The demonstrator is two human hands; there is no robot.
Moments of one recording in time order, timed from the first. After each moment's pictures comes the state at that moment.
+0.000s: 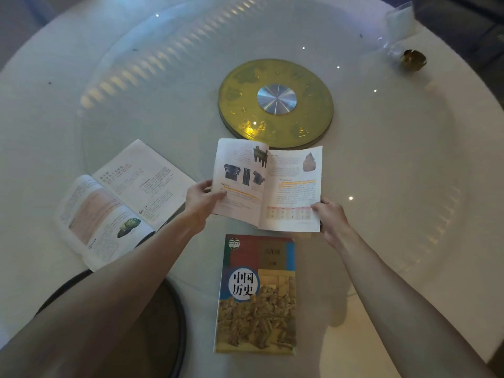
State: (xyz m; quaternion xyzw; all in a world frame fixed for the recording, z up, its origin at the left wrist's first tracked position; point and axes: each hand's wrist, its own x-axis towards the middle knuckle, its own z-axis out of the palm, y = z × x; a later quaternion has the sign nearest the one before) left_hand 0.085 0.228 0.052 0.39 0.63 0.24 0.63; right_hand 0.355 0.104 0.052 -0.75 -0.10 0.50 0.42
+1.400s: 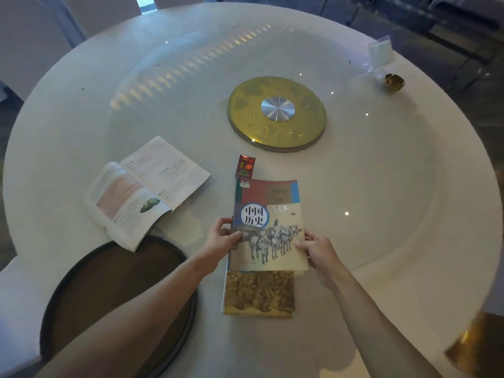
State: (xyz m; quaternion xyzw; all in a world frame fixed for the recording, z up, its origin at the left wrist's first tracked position) left_hand 0.040 0.074 0.049 0.40 0.58 0.16 0.69; right_hand 0.272 -0.032 0.074 -0.72 -0.16 0.55 0.40
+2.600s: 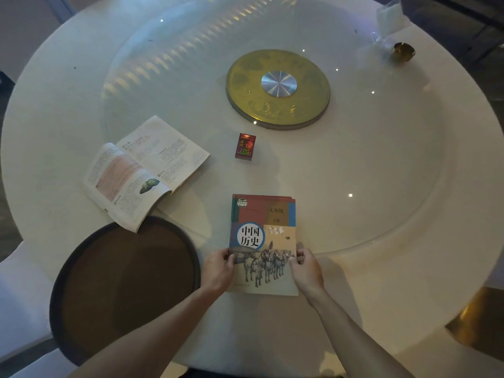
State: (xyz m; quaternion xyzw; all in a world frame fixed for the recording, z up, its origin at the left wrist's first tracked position) left_hand 0.019 -0.020 -0.005 0.58 0.67 0.06 0.45; right_hand 0.223 -0.103 -0.007 -0.85 -0.22 0.41 0.23
